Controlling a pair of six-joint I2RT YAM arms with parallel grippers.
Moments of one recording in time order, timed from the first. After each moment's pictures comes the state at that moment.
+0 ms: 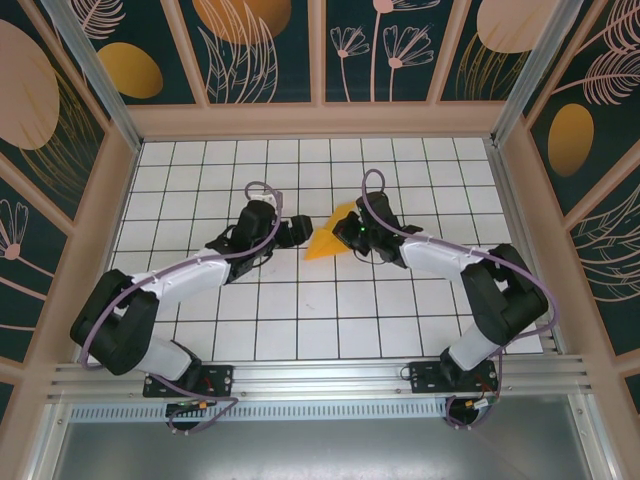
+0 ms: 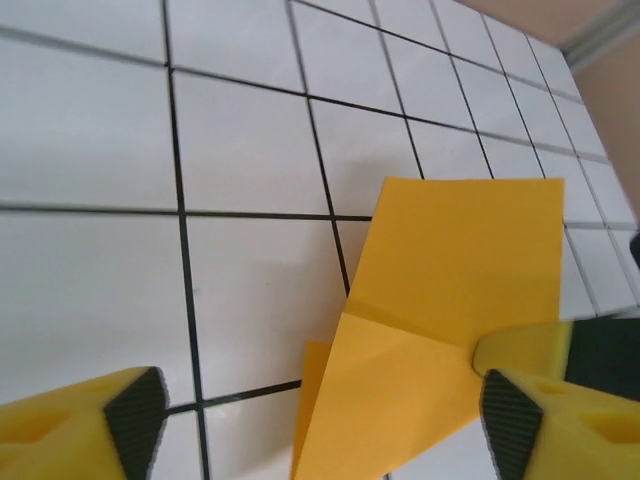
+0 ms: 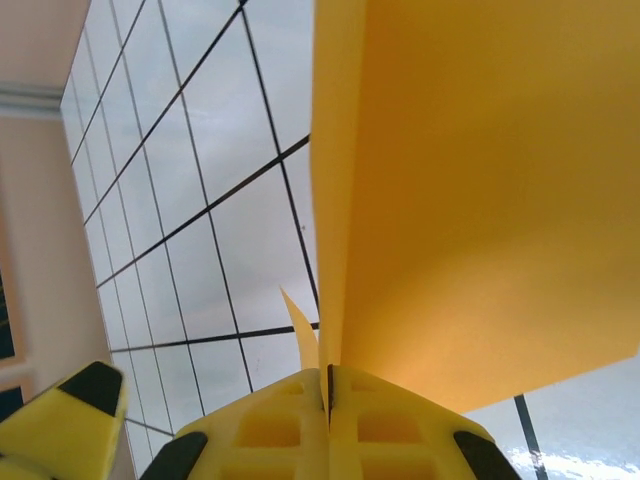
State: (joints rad) left arm -0.61 1.46 0.76 0.14 0.02 -0.64; right arm 0.62 1.59 0.87 0.00 -0.18 1.15
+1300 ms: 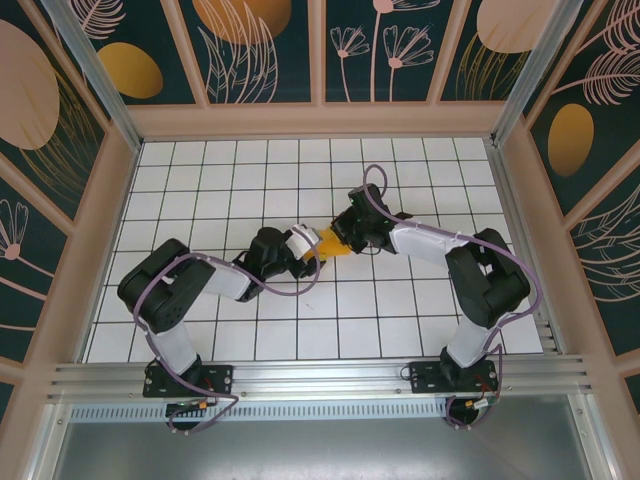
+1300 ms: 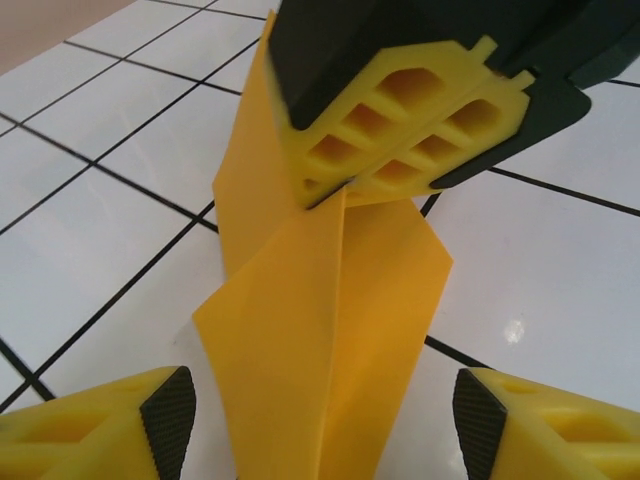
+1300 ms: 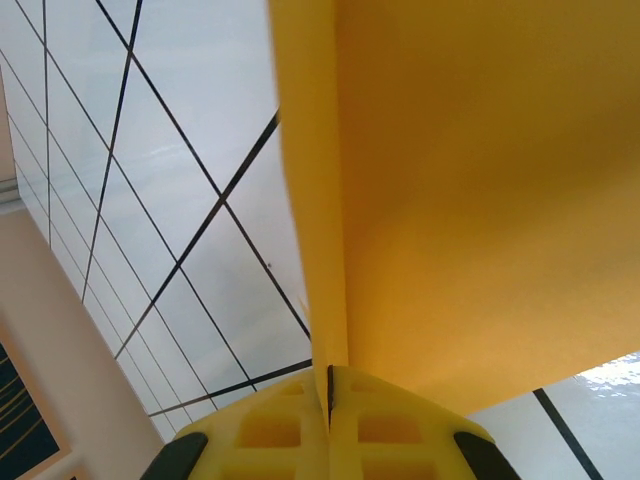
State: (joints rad) left arm -0.66 1.78 0.59 0.75 0.23 0.25; right arm 0.60 1.73 1.02 -0.13 -0.21 1.39
